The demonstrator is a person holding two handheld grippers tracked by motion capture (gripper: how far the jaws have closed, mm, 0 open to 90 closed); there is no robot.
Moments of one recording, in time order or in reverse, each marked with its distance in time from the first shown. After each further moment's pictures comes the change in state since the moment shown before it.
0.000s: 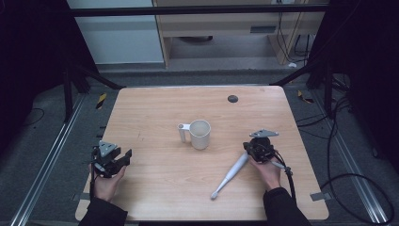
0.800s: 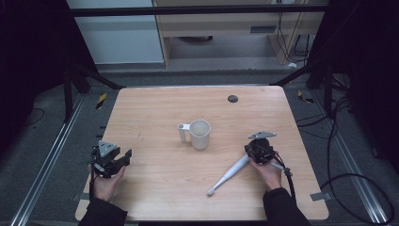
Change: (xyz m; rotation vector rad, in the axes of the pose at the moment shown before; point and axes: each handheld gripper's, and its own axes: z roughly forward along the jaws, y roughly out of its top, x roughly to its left) left arm 0.001 0.000 0.000 -0.002 0.000 0.002; right arm -0.001 -0.006 0.003 0.067 -0.030 -0.023
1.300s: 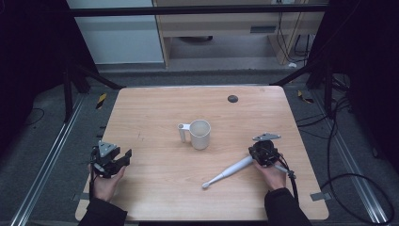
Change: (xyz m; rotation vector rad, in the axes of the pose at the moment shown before) left arm 0.000 0.000 -0.001 -0.004 0.000 0.002; right arm -0.007 -0.008 -0.010 0.008 -0.014 0.008
